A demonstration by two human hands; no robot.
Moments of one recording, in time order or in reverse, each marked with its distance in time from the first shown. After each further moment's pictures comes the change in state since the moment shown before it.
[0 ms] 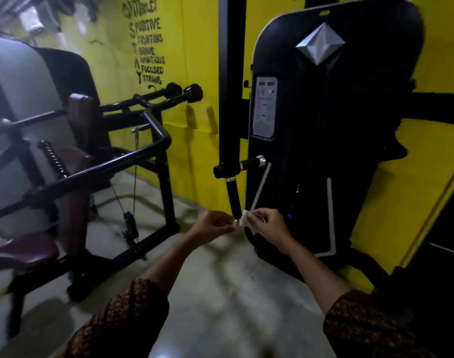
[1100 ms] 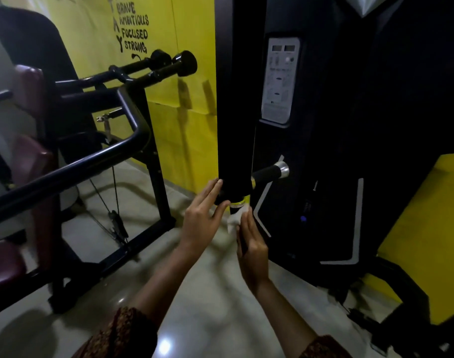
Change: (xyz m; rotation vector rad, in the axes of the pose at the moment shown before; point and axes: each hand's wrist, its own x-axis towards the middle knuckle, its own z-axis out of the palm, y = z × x) left_hand 0.175 -0.074 -0.008 0.161 0.598 0.436; right_hand 0.139 0.103 0.120 -0.187 0.387 -0.436
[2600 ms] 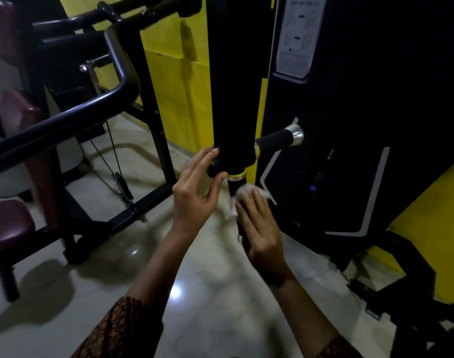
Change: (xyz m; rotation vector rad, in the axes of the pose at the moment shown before) left_hand -0.003 -0.003 0.013 -0.008 0.154 0.052; right_hand -0.003 0.013 -0.024 -0.201 -0.059 -0.375
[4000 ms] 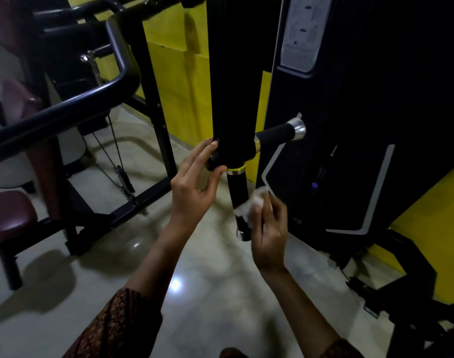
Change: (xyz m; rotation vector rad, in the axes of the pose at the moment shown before) left_hand 0.000 -0.001 0.002 0.028 0.029 0.023; right_hand -0.004 -0.007 -0.006 0.380 0.108 0.619
